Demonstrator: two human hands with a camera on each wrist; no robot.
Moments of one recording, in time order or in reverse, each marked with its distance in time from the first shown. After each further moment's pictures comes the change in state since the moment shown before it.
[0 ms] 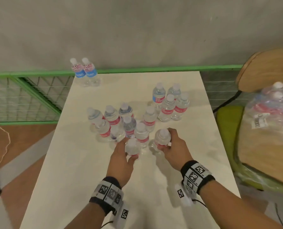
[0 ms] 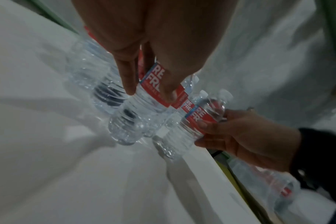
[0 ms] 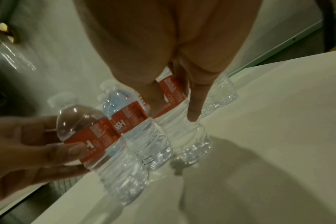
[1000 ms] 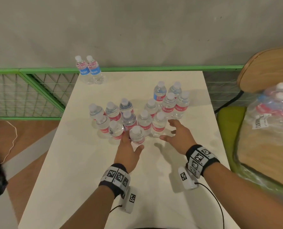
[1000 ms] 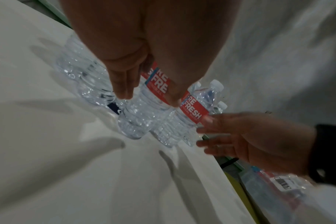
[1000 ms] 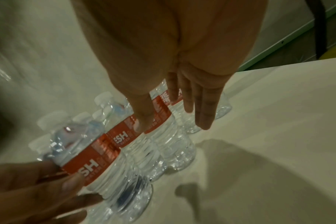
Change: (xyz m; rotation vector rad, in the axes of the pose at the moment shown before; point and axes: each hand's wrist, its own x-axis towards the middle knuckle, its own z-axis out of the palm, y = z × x) left_hand 0.020 0.003 0.026 0.127 -0.015 -0.017; right_hand 0.033 0.006 -0.029 -0.054 -0.067 0.062
